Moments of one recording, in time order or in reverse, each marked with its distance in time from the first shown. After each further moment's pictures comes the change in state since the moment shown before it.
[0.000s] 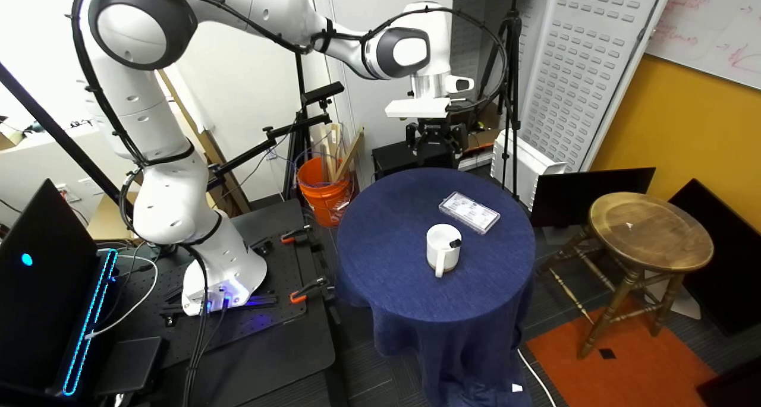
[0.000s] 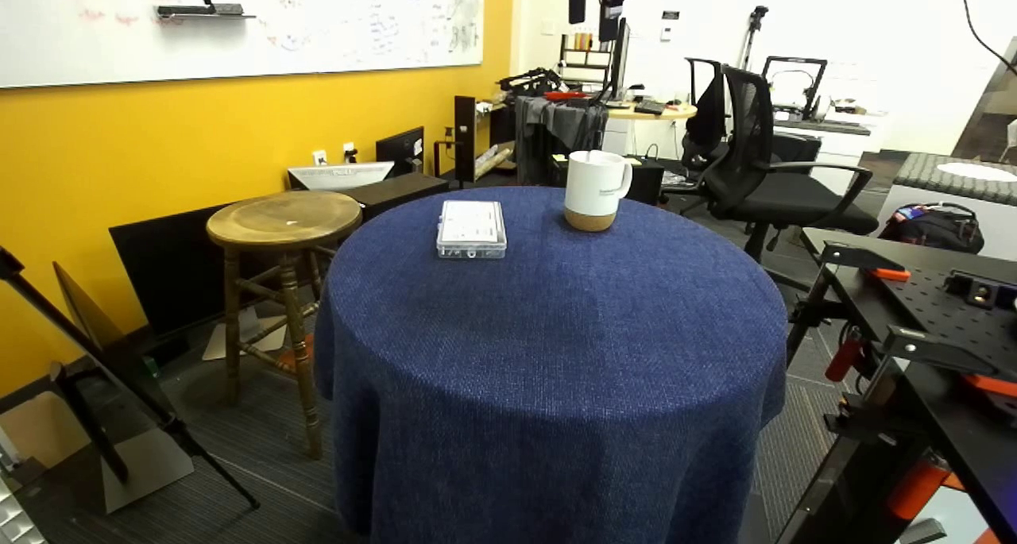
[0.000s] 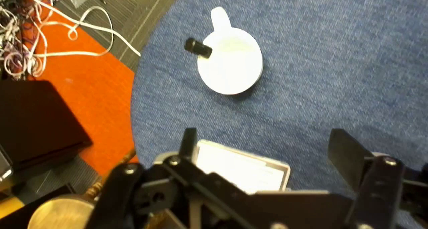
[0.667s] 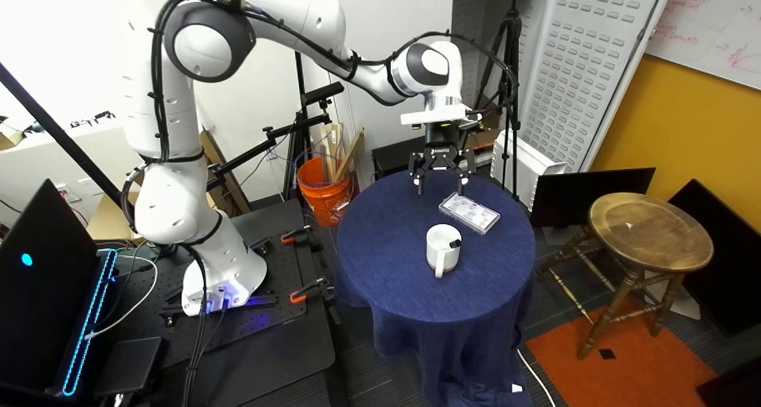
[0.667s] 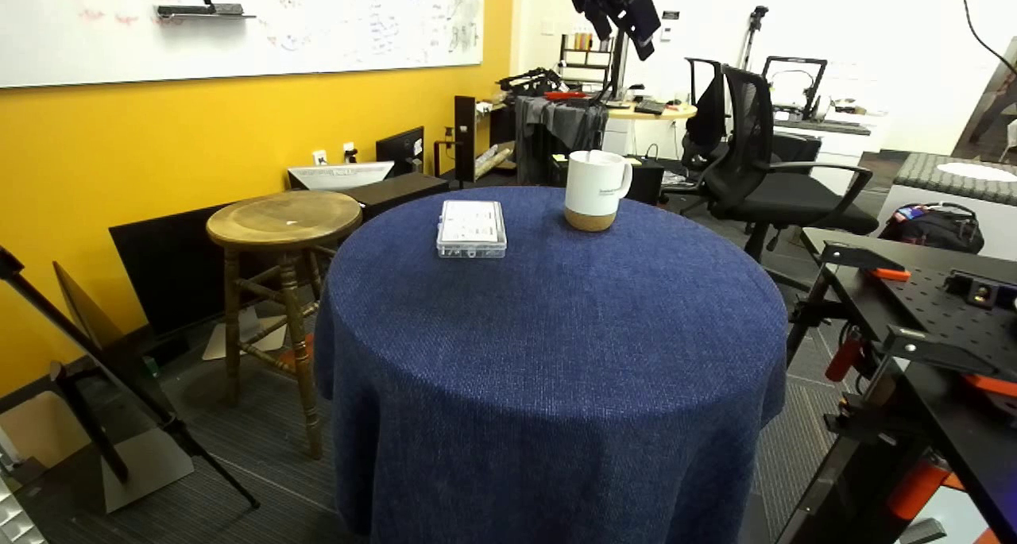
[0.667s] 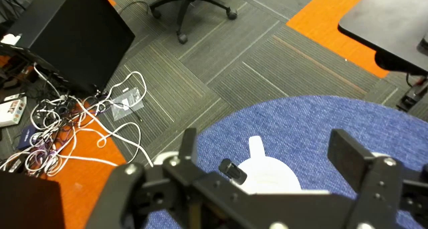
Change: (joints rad) arm 0.030 0.214 0.007 0.175 -0.361 -0.417 0.000
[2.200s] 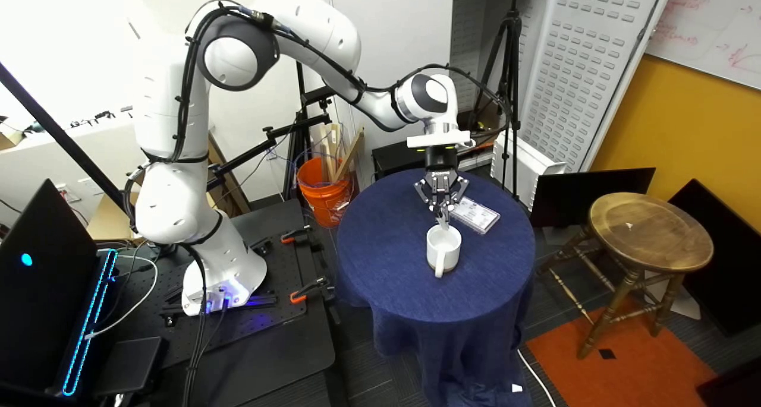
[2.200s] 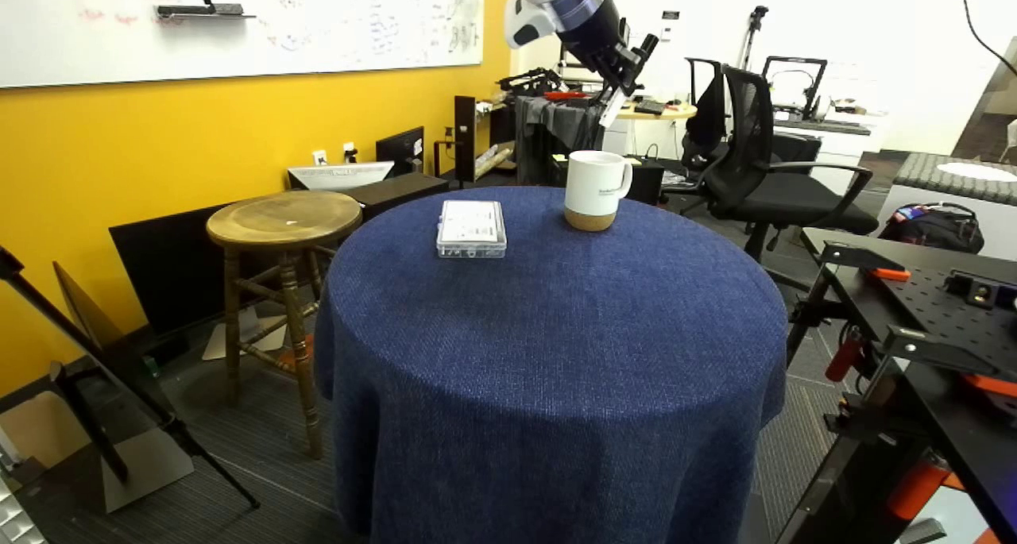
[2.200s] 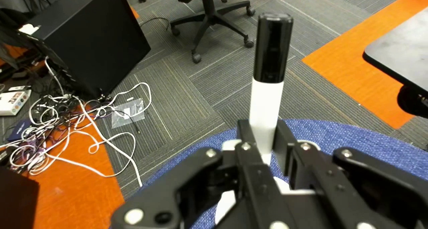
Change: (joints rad) arm 0.013 0.121 -0.004 -0.020 -0.133 0.014 -0.039
